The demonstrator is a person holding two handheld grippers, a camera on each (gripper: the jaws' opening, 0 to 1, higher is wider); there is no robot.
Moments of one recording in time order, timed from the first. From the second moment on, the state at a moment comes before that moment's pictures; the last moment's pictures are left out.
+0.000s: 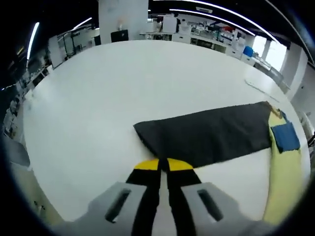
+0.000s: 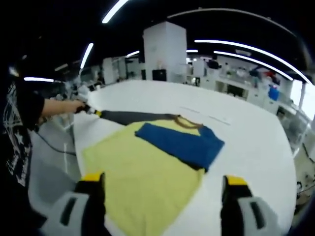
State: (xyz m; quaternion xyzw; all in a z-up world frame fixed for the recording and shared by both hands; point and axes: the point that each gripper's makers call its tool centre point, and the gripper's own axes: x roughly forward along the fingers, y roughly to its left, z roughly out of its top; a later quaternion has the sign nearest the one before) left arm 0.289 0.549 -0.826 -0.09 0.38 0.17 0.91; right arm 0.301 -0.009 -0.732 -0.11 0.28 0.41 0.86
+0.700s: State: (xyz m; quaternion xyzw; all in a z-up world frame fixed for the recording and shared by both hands) left arm 0.339 0.480 -0.763 -0.09 0.31 0.09 0.94; right arm 0.295 0.000 -0.735 -0.09 0.28 0.42 0.86
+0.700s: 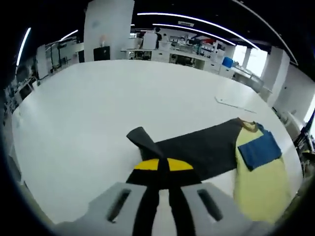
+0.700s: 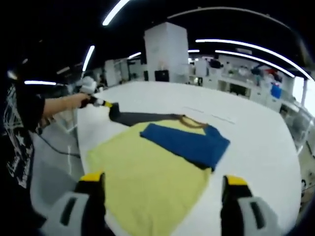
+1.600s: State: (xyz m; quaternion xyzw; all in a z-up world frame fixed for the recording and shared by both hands) left arm 0.385 0.398 -0.724 -0.05 0.29 0.00 0.95; right arm 0.285 0.010 -0.742 -0.09 0.29 0.43 0.85
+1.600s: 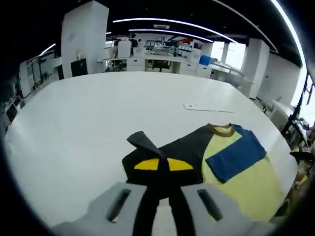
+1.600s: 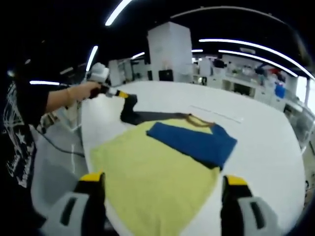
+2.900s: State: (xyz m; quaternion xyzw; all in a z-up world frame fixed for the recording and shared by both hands) left arm 0.426 0.282 -0.729 -0.06 0.29 -0.10 0.95; right arm 0.276 0.015 -0.751 -0.08 0.30 0.44 0.84
